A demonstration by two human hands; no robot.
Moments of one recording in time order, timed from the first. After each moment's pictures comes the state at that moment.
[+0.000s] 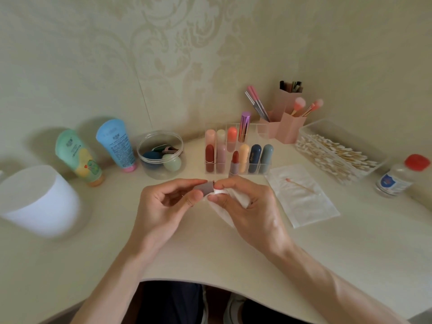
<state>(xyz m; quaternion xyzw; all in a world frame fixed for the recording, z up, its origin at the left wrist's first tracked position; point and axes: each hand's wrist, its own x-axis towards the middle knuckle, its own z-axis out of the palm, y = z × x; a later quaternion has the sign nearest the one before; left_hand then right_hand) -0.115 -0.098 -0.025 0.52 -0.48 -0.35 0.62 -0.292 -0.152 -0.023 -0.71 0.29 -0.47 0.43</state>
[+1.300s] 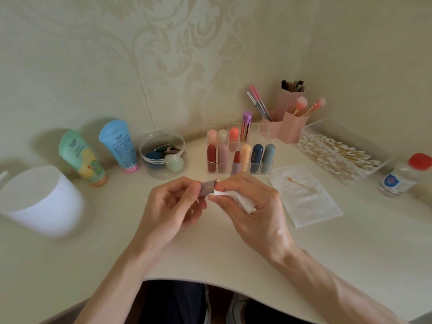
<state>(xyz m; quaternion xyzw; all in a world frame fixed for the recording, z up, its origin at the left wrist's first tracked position) -0.118 -0.094 -0.024 0.50 -0.46 -0.41 0.61 -0.294 -0.153 -0.027 -0.76 0.23 -0.52 0.31</state>
